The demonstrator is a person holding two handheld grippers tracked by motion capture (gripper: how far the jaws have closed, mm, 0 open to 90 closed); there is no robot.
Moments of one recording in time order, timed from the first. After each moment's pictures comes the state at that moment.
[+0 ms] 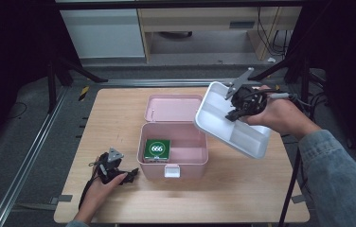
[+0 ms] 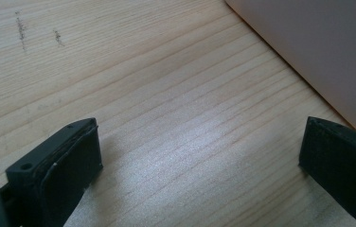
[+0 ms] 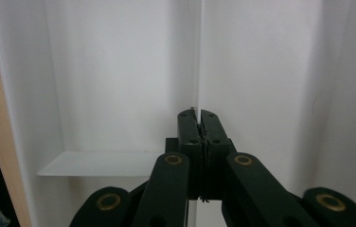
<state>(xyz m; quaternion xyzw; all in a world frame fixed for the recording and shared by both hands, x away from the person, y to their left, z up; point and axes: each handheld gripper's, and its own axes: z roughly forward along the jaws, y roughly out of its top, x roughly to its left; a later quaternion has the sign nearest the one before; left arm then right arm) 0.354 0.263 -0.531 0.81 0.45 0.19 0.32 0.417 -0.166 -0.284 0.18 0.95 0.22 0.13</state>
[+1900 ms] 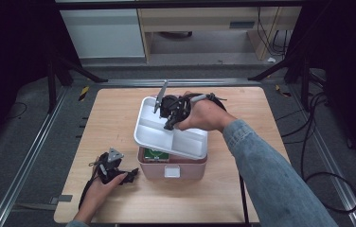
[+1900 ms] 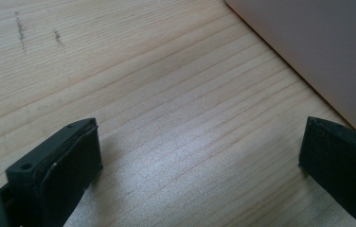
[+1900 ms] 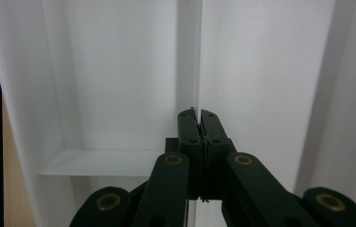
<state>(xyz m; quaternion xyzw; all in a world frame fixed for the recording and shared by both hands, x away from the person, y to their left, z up) 0.354 0.263 -0.530 0.81 0.44 0.19 0.32 0.436 0.002 -0.319 0.04 0.97 0.22 0.07</state>
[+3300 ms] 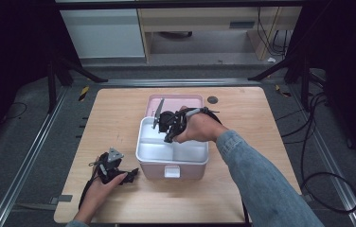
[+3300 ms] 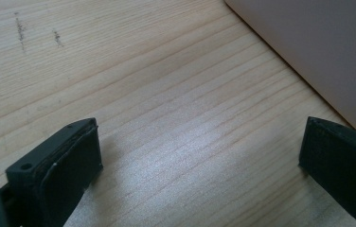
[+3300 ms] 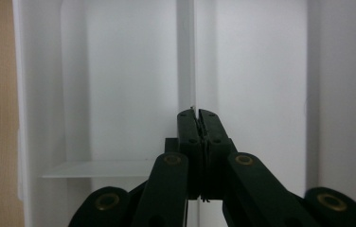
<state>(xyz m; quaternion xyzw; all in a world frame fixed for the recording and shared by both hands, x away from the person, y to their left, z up) 0.355 0.263 -0.530 0.81 0.44 0.19 0.32 0.436 0.012 -0.372 0.02 0.98 0.19 0.05</state>
